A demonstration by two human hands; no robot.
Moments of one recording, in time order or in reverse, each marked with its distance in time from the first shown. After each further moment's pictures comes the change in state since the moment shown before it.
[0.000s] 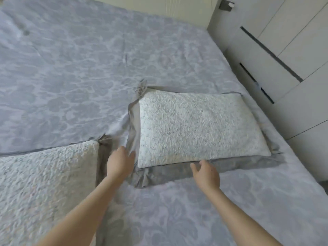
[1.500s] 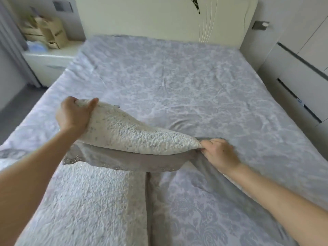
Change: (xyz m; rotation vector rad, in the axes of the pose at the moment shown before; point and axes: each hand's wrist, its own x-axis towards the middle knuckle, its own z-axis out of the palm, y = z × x) left_hand -0.027 -0.017 -0.298 -0.181 0.760 -0.006; right_hand -0.024 -0.108 -0.125 0.031 0.474 -1.180
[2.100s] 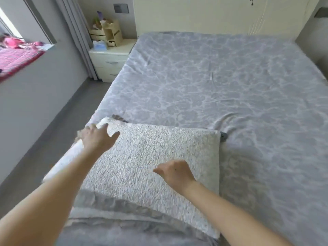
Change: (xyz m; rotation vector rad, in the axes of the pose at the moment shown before) left_hand -0.005 -0.187 -0.199 0.882 -0.339 -0.002; right_hand 0.051 -0.371 0.070 0.292 -0.215 -0.161
